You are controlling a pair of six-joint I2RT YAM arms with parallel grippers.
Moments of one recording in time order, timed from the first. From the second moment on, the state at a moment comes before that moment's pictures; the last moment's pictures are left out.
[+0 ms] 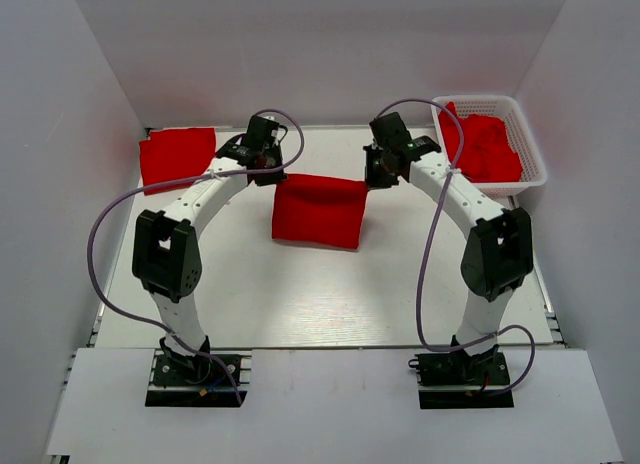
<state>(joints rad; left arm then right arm) -0.39 1.84 1.60 -0.62 -0.12 -0.44 0.48 1.83 1.65 -0.76 0.03 0.38</state>
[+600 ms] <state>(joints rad) -0.36 2.04 1.72 -0.49 -0.12 -0.34 0.41 2.07 1.82 -0.69 -0.07 0.30</state>
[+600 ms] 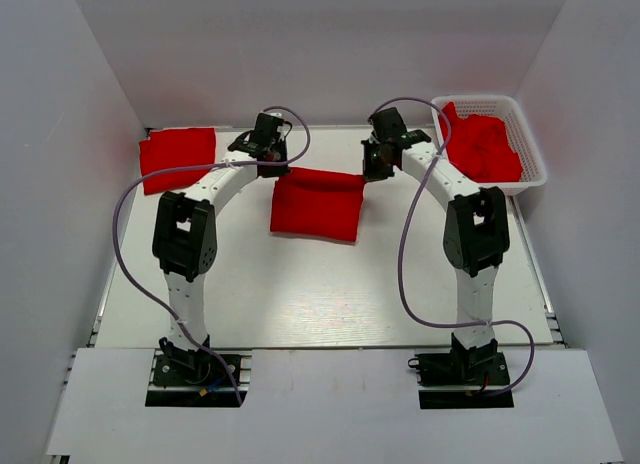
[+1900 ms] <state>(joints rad) -0.31 2.04 1.53 -0.40 0.07 -0.18 0.36 1.79 1.52 -0.55 -0.13 0.28</state>
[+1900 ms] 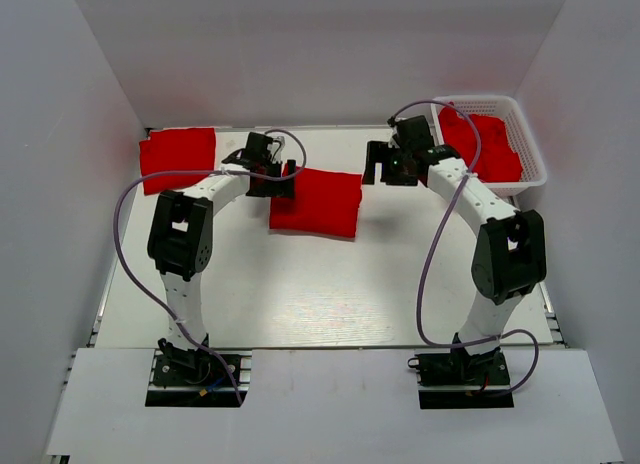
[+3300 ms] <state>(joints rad) -0.30 2.04 1.34 -0.14 0.16 -0.26 0.36 1.60 1.34 -0.53 -0.03 0.29</state>
